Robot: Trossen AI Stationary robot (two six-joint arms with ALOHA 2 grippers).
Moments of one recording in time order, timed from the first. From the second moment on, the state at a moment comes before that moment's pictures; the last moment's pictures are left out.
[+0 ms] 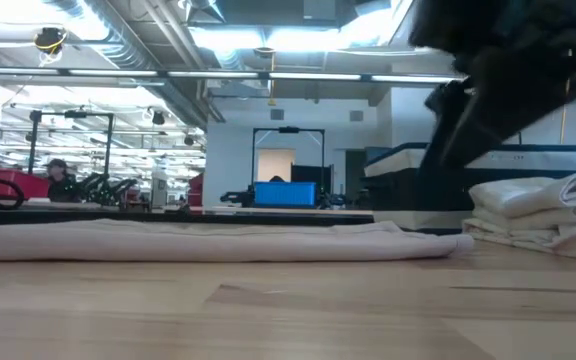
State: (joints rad) left arm -0.88 1.35 0.84 -0.66 -0.11 -1.18; right arm 0.47 1.59 0.90 -0.31 0.30 0.41
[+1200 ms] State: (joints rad) left arm -1.06 1.64 0.85 -0.78 -0.19 -1.67; right arm 0.41 1.89 0.90 0.07 0.40 0.04
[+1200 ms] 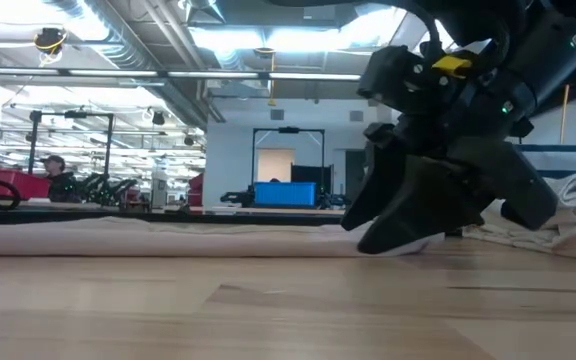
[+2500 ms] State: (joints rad) left arm -1.10 1.75 0.87 -1.05 -0.41 -1.94; right arm 0.35 1.94 0.90 0.19 0.44 0.19
